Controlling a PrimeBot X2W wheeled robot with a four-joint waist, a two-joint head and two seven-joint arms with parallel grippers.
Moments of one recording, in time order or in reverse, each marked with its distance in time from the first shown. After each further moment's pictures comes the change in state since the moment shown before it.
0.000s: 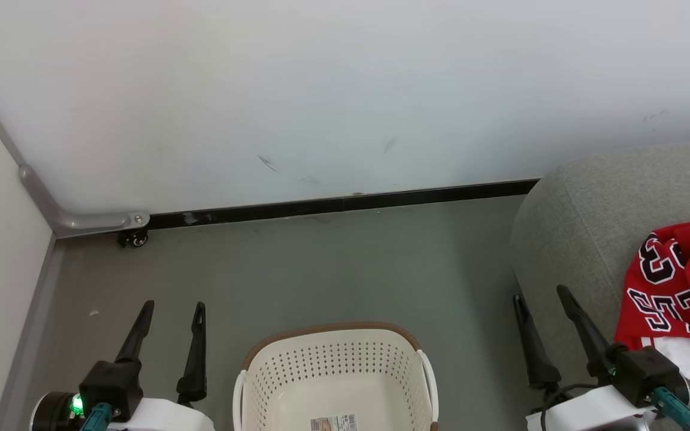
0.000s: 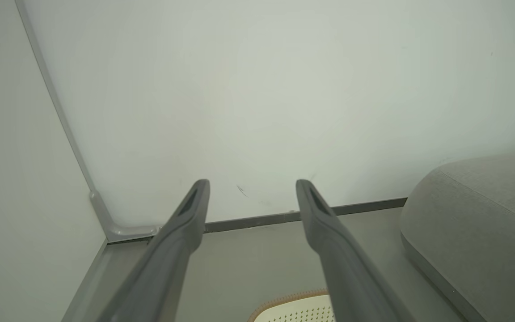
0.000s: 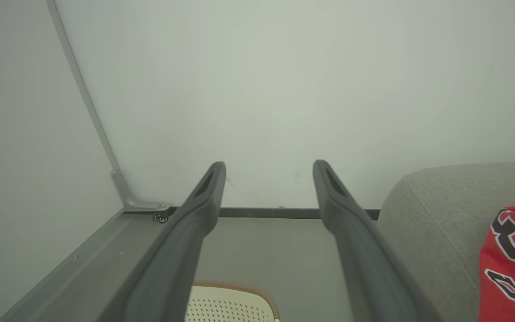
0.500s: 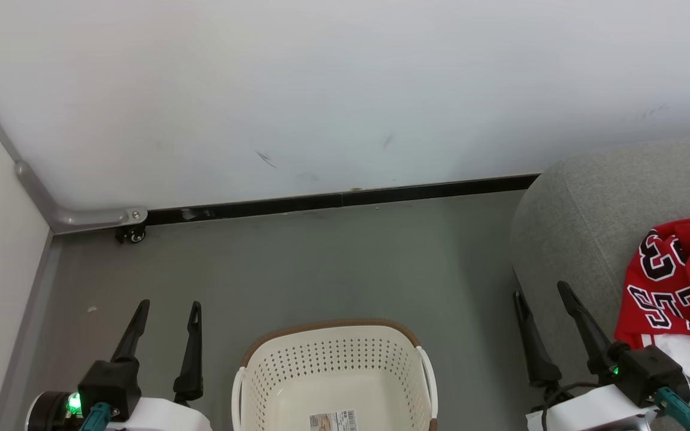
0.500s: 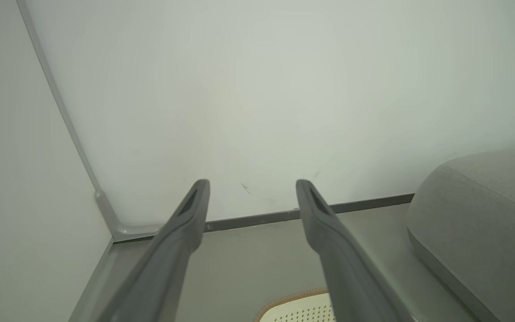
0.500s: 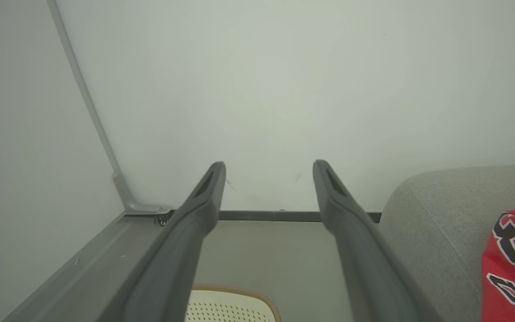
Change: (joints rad) left arm 0.000 -0.003 0.013 0.007 0.025 0.000 0.000; right arm 0.006 0.002 0.001 -0.033 0.004 0.000 0.006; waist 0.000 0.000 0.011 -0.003
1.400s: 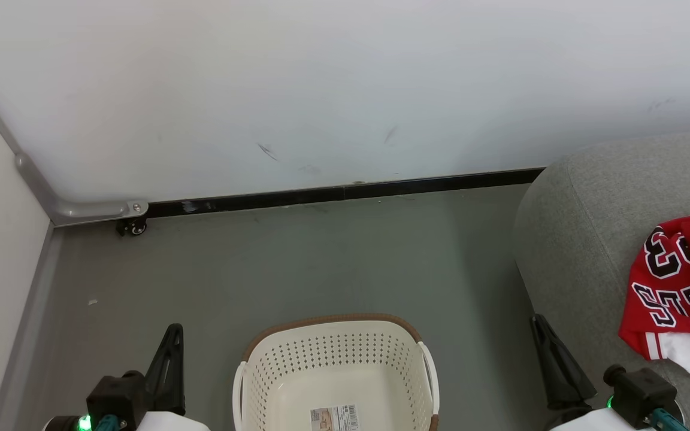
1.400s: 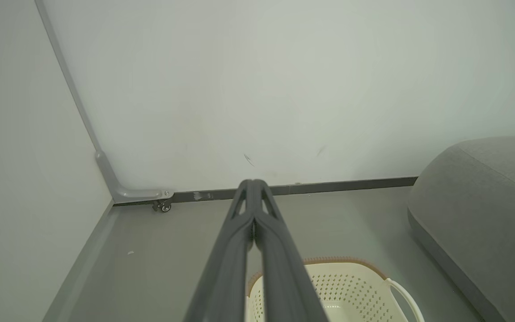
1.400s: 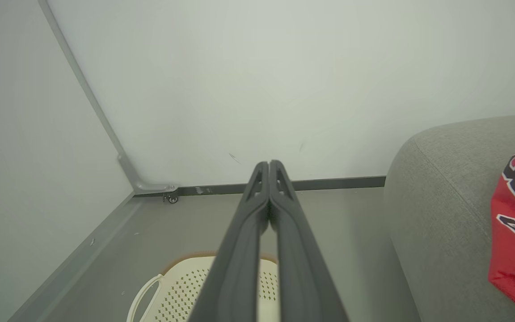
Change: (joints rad) left arm 0.033 -0.041 0.011 0.052 -0.009 0.009 0.007; right arm 0.058 0.006 0.008 0.025 0.034 0.000 0.008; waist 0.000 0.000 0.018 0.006
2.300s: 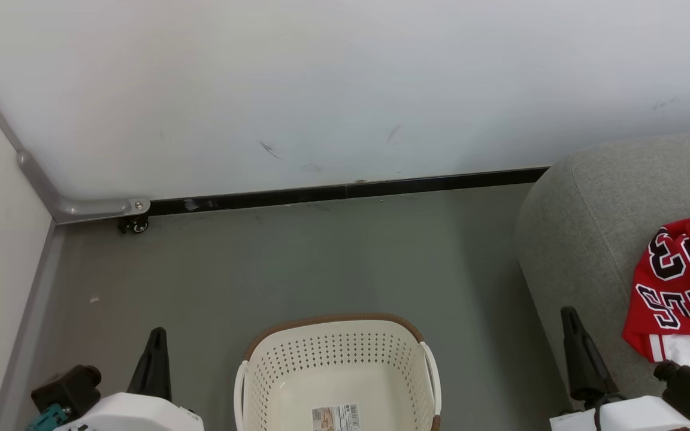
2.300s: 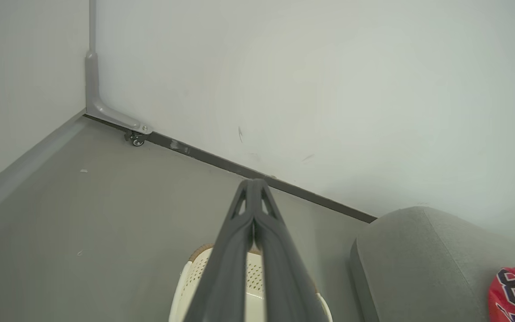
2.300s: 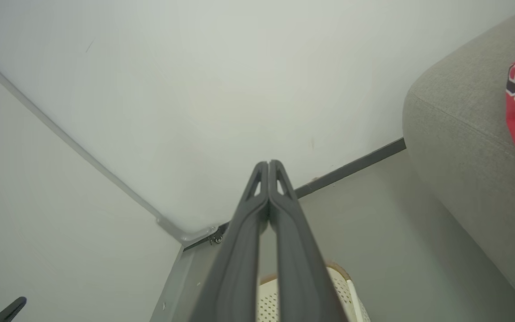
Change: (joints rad) left arm 0.003 -0.053 0.086 -0.021 -0.370 -0.086 0.083; right arm 0.004 -0.004 -0.022 -0.038 0.418 0.000 0.055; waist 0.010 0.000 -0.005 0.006
